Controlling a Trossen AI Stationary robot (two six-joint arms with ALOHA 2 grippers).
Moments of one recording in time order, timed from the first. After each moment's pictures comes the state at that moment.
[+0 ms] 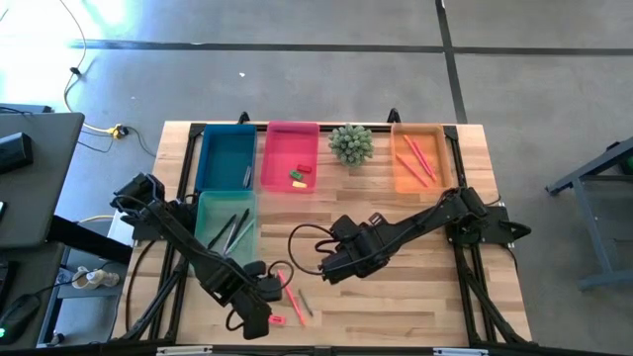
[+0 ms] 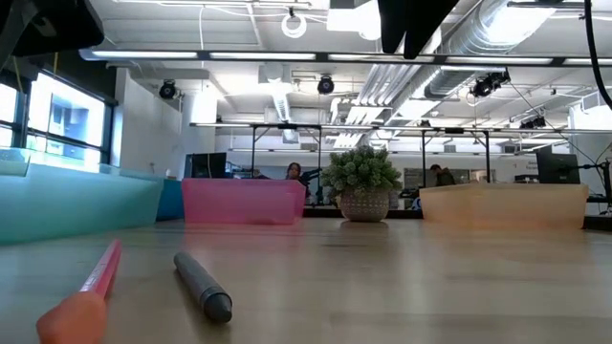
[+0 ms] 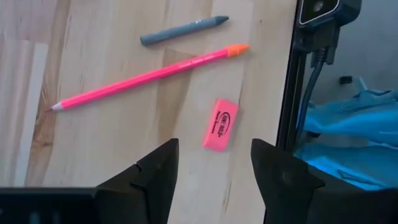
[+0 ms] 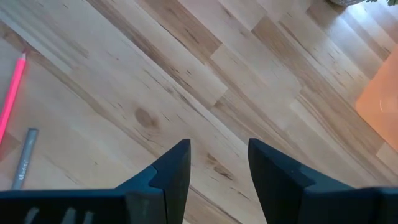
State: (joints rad) left arm -0.61 1.73 1.24 -0.66 -0.12 -0.89; right arm 0.43 2.05 2.03 -1.55 0.42 1.24
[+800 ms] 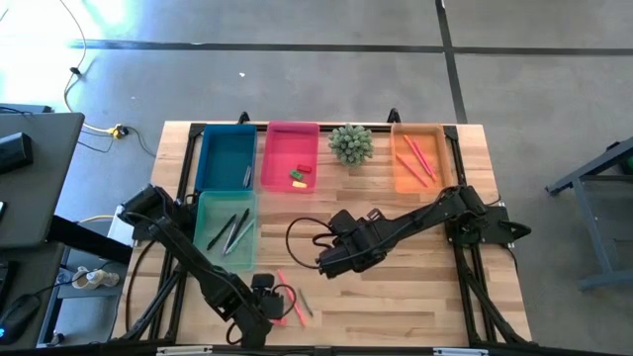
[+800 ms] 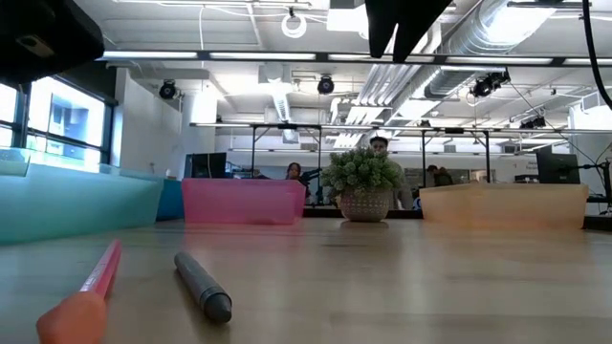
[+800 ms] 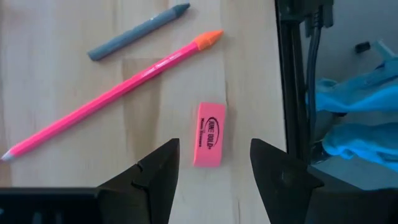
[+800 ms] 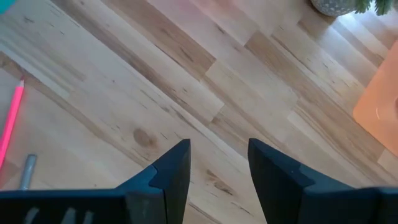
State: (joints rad) left arm -0.67 1.84 1.24 -0.54 -0.17 -0.71; right arm 0.40 2.05 2.03 -1.53 0.46 1.26
